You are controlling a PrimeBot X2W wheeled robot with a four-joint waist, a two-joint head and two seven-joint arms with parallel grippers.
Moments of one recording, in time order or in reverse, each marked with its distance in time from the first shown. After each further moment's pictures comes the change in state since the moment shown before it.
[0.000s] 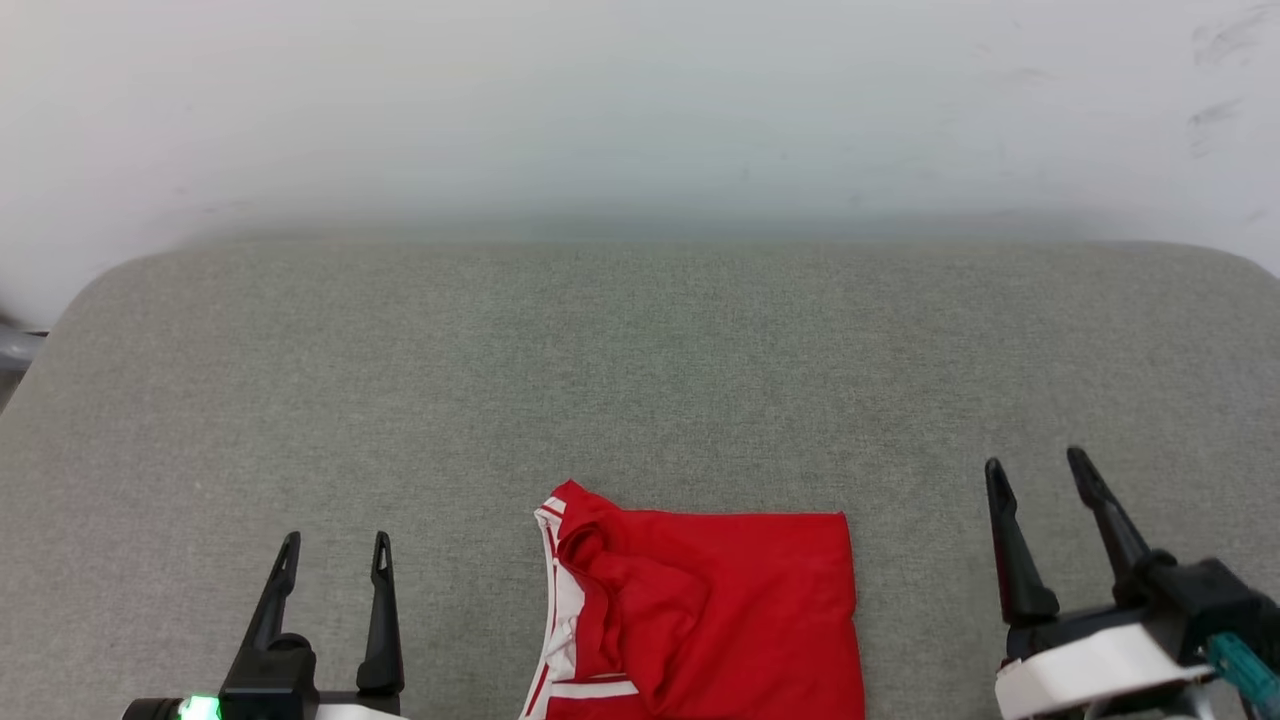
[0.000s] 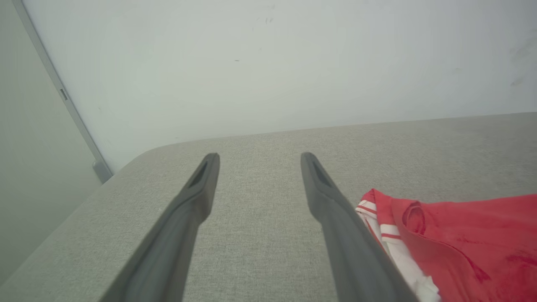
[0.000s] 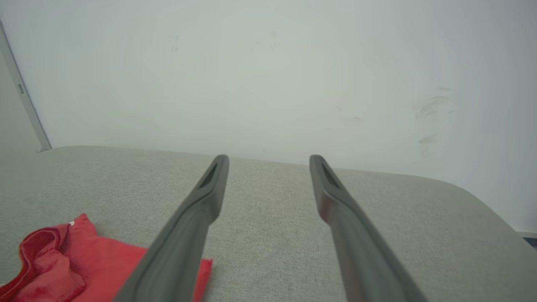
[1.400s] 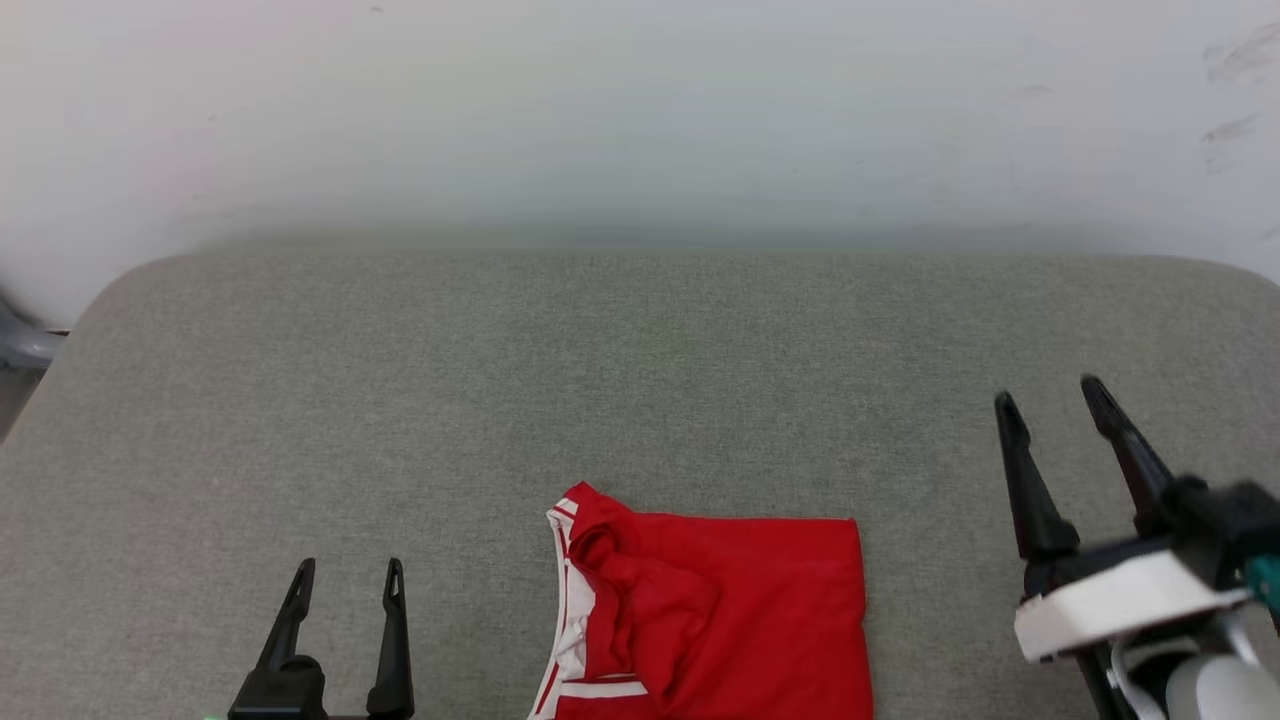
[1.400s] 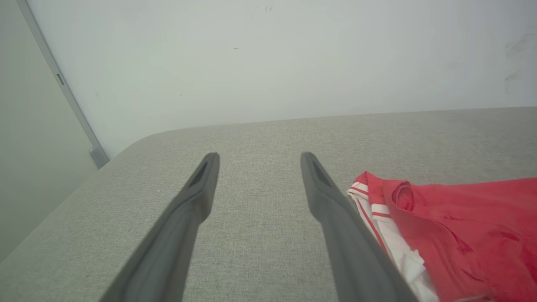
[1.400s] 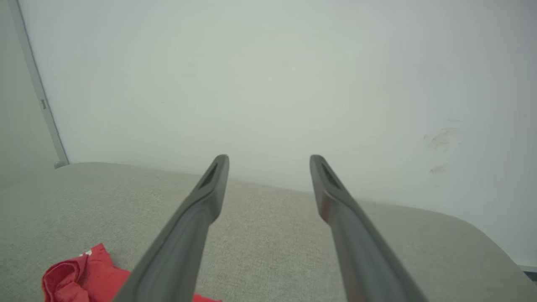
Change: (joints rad) left arm 0.037 -0.012 -0.007 0.011 -0.009 -0.018 0.000; right arm -0.005 -0.024 0.011 -0.154 0.056 0.000 0.126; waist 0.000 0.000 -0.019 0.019
